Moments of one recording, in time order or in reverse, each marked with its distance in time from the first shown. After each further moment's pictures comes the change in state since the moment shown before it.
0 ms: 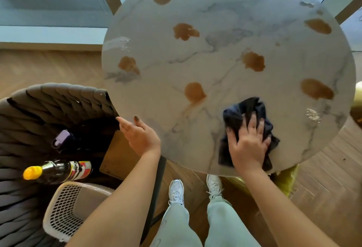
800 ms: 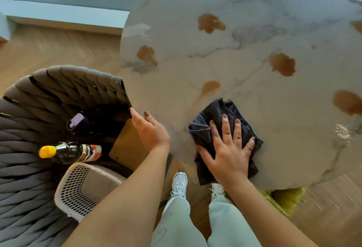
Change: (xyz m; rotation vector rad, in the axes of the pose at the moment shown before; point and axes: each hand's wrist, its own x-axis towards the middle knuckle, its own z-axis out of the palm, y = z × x) left_hand 0.004 -0.003 0.002 -0.157 0.022 -0.058; right_hand -0.021 -0.047 0.011 -0.036 -0.137 -0.393
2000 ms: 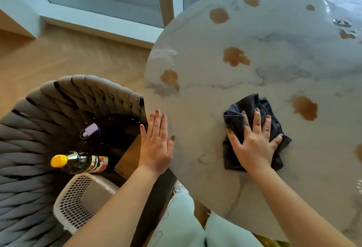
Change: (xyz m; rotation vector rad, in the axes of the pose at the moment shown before) left_hand 0.051 -0.002 -0.039 0.794 -0.487 0.578; right_hand 0.117 0.017 -0.032 -0.008 -0.040 0.103
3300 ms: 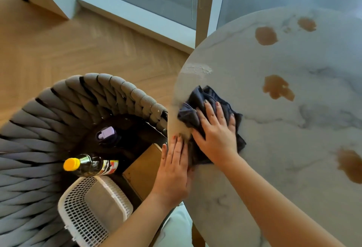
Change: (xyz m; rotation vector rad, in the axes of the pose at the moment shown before) left_hand -0.003 0.000 0.004 0.021 0.098 0.053; right_hand 0.077 -0.151 0.010 0.023 0.013 -0.619
